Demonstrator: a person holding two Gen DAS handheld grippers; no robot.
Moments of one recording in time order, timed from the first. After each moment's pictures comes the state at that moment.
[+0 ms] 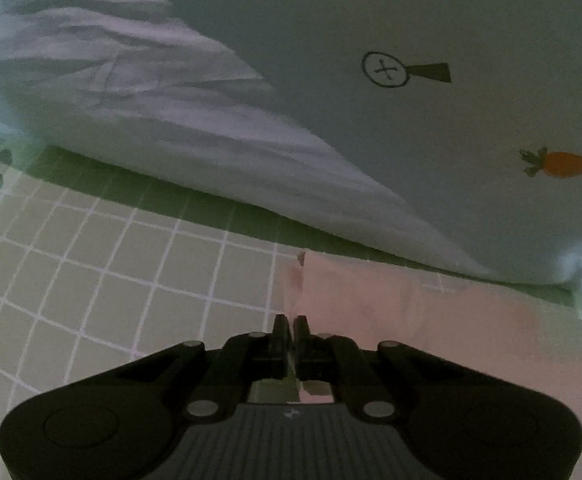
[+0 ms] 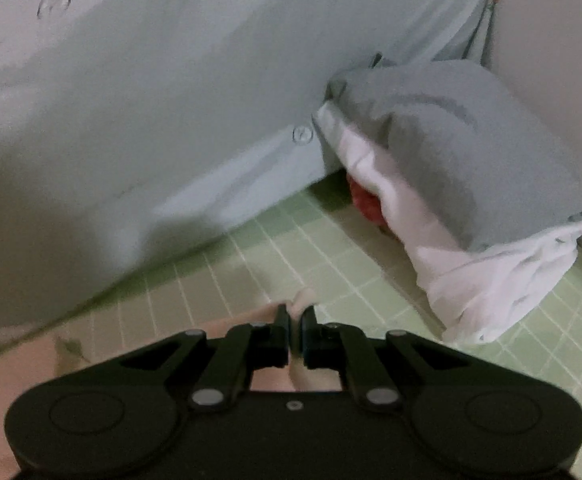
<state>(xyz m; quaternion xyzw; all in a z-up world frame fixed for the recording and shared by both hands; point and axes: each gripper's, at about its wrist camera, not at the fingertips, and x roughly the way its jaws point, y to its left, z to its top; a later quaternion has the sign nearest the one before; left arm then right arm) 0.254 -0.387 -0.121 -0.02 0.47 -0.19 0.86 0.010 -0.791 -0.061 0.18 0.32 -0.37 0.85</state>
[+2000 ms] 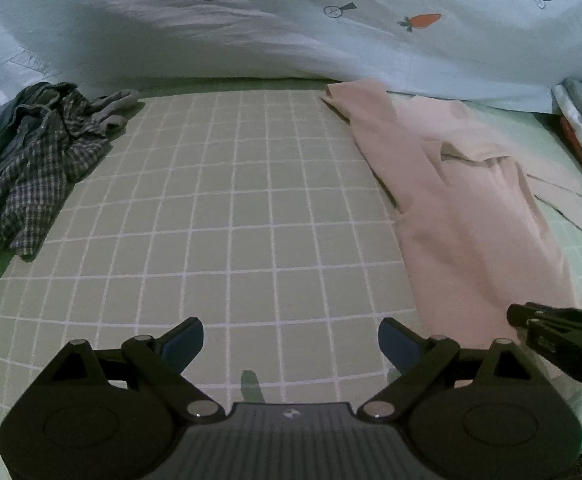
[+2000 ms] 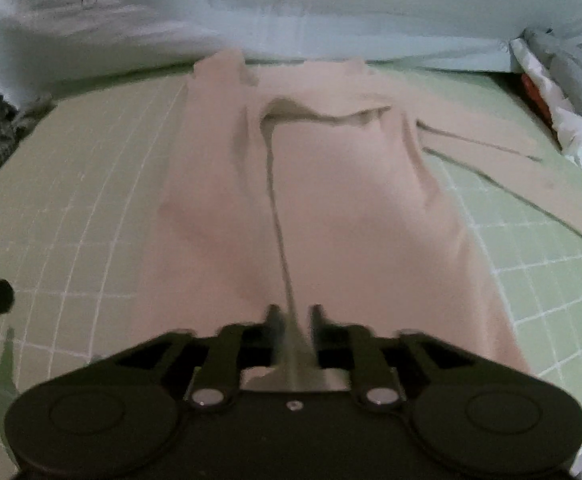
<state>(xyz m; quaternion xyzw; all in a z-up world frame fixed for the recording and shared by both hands) -0.012 -0.203 -0.074 0.10 0.46 -0.22 0.85 -0.095 -0.427 -0.098 0.10 0.44 -0.21 0.87</state>
